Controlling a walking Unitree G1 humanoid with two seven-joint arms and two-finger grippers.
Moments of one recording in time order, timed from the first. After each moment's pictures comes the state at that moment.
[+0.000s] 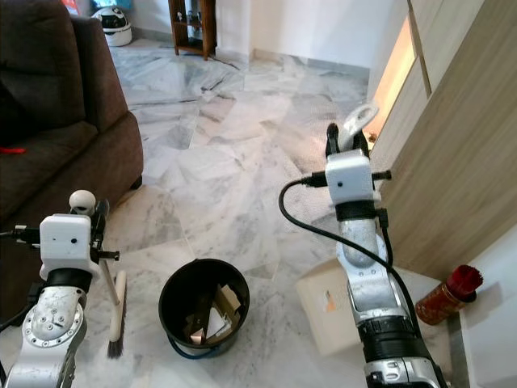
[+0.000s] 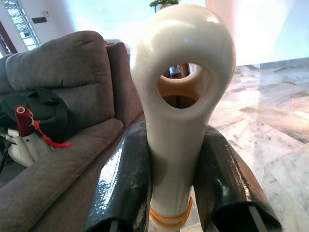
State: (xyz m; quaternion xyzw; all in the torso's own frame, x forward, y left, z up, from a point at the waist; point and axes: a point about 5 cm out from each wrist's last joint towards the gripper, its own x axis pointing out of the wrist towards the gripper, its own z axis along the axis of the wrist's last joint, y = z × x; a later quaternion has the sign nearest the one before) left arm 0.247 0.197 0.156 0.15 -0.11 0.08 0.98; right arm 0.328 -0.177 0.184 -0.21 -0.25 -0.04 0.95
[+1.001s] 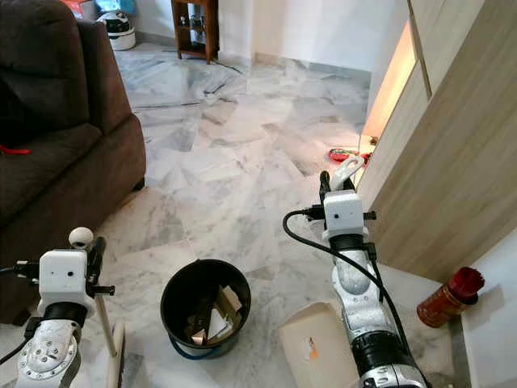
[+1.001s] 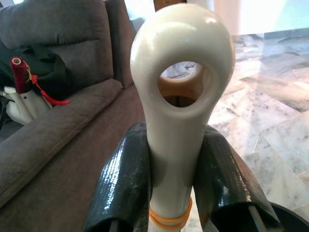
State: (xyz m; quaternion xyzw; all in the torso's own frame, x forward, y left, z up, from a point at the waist) left arm 0.227 0.209 0.113 0.13 -0.04 0.09 0.99; right arm 0.328 -0.177 0.125 -0.14 -0.15 -0.02 0.98
